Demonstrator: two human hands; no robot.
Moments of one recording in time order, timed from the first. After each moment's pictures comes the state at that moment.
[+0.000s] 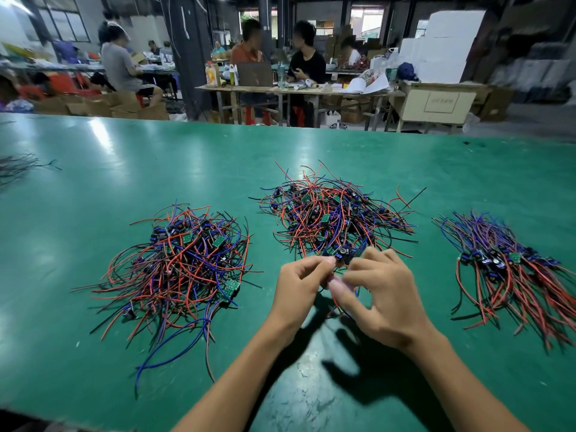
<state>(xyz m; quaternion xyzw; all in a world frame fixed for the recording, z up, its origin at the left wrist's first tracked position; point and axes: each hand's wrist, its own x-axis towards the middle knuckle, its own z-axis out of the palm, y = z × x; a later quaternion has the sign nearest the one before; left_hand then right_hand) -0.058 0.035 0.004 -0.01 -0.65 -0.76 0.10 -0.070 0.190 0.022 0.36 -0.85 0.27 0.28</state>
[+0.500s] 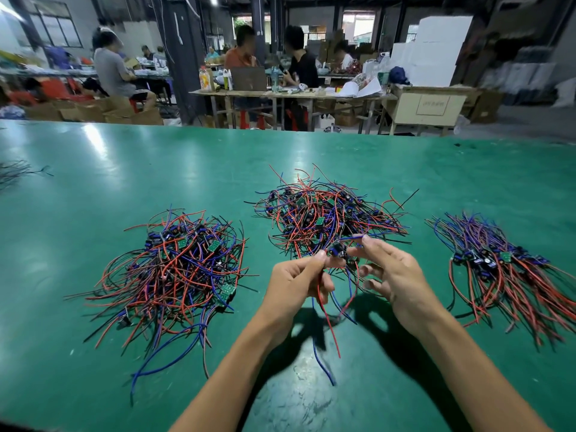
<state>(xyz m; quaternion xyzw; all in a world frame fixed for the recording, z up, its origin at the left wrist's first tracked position) -0.058 0.028 0.009 -0.03 -0.62 -0.78 0.02 -0.092 0.198 0.033 0.03 -0.63 0.77 -0.06</state>
